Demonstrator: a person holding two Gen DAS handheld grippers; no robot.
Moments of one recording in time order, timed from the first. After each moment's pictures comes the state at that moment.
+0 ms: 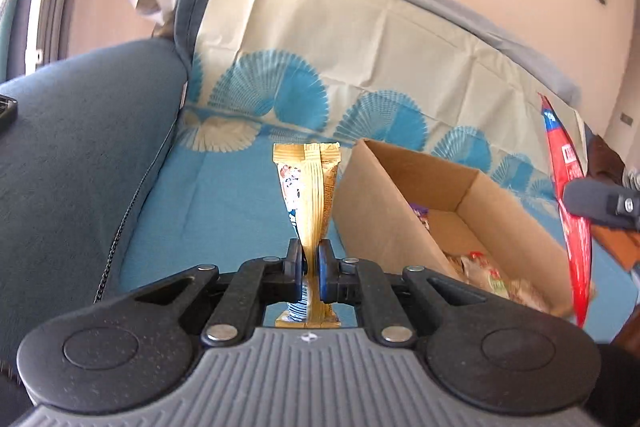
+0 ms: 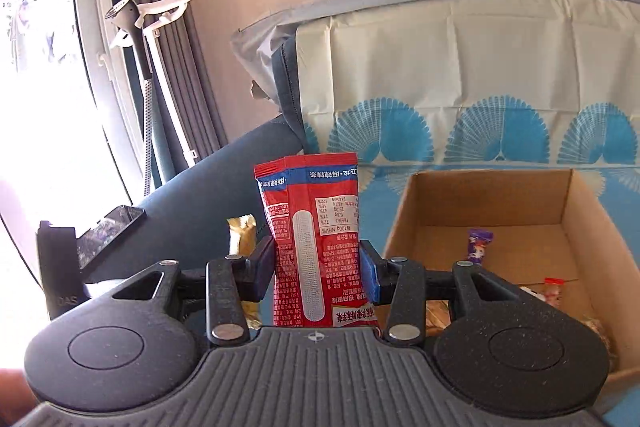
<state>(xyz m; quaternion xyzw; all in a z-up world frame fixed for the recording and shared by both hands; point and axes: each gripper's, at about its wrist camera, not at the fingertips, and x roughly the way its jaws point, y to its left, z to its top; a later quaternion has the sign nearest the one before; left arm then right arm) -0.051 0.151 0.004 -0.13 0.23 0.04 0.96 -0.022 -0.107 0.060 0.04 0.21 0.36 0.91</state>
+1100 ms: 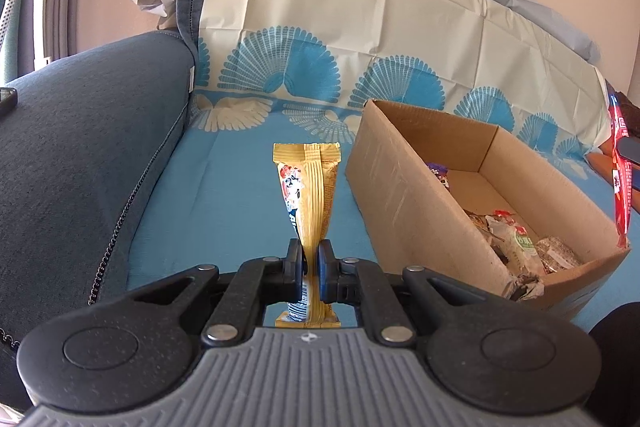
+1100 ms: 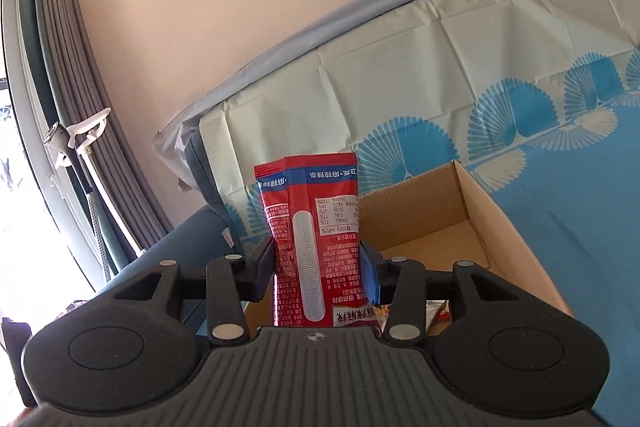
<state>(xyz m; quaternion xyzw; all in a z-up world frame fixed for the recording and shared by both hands) -0.043 0.127 -0.014 -0.08 0.27 0.07 0.96 0.017 -0.244 -0.001 0.20 0.15 0.28 0.92</state>
